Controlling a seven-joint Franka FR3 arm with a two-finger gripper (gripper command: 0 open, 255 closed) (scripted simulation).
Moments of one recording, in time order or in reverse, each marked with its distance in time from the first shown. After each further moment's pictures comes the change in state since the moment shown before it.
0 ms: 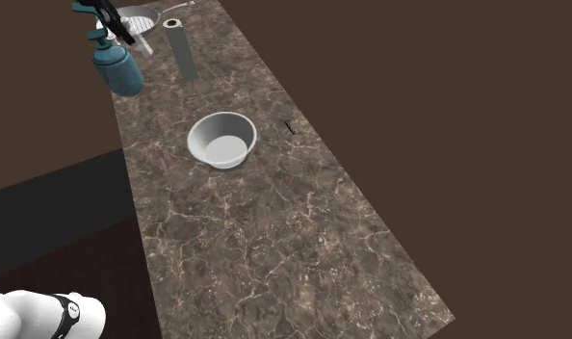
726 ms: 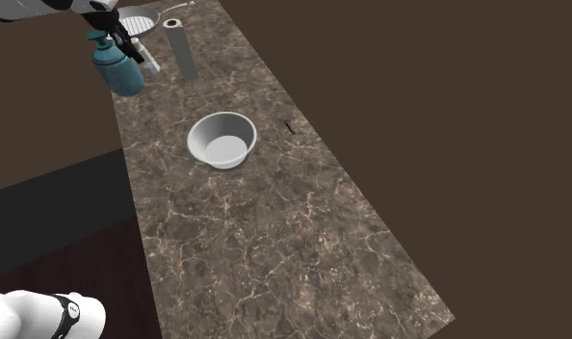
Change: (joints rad) arm -0.006 0.008 -0.006 -0.137 -0.016 0.142 0.025
